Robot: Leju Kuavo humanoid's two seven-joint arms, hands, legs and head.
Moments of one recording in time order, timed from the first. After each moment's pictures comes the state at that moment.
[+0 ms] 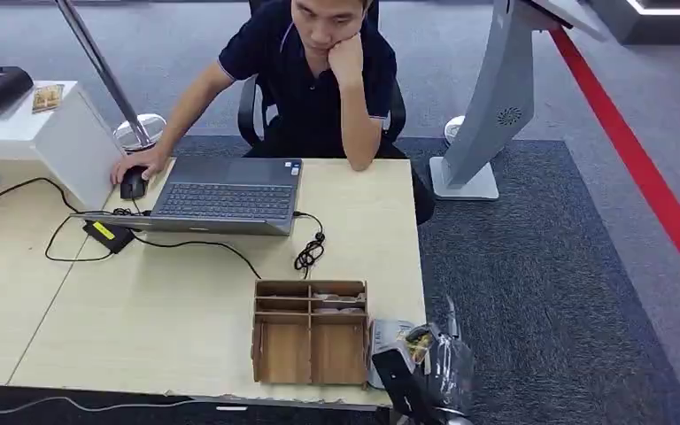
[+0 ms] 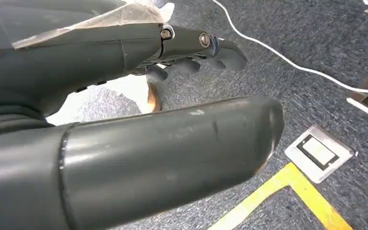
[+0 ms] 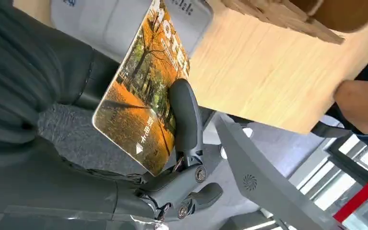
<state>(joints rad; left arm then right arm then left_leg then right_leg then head) -0.12 0.05 -1.01 -0.26 -0.11 0.52 0.33 0.14 0.08 0.47 -1.38 0.90 -0.69 0.10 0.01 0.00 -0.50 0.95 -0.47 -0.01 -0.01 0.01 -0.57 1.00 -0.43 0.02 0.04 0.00</state>
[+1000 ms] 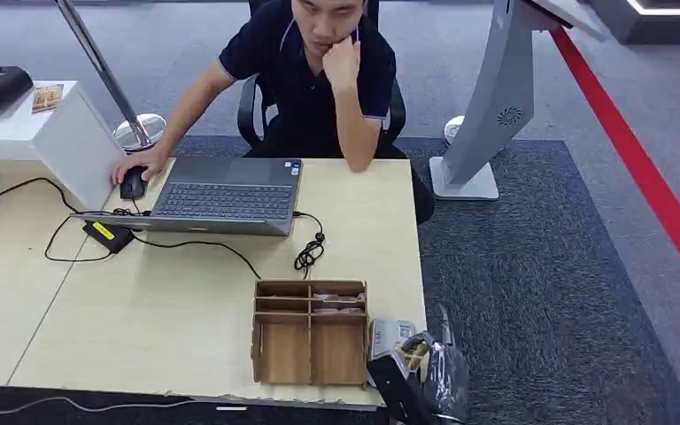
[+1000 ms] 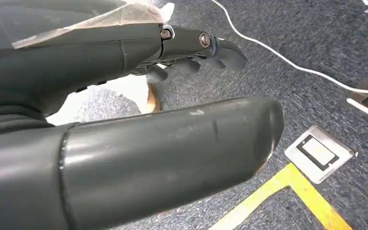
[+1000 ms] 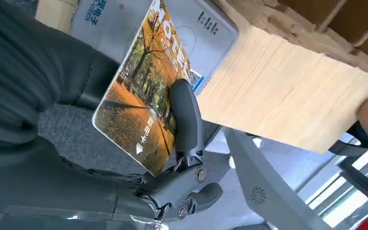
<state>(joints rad) -0.12 0.06 -1.01 -0.26 -0.11 0.52 0.33 0.14 0.06 0.49 -1.32 0.89 -0.69 0.11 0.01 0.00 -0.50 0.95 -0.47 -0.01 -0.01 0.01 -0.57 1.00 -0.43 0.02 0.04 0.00</state>
